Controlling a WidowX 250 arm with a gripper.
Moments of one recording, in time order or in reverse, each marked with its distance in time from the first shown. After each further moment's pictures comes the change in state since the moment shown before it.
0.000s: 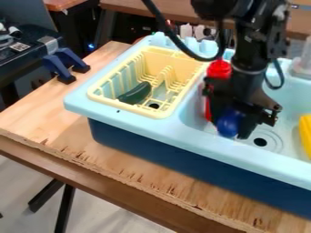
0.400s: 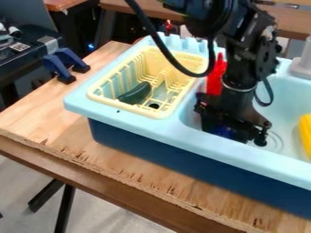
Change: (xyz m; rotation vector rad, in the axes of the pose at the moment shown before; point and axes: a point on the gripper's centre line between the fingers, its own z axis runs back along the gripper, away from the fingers) arm -0.015 0.000 -0.018 -0.009 0.037 0.010
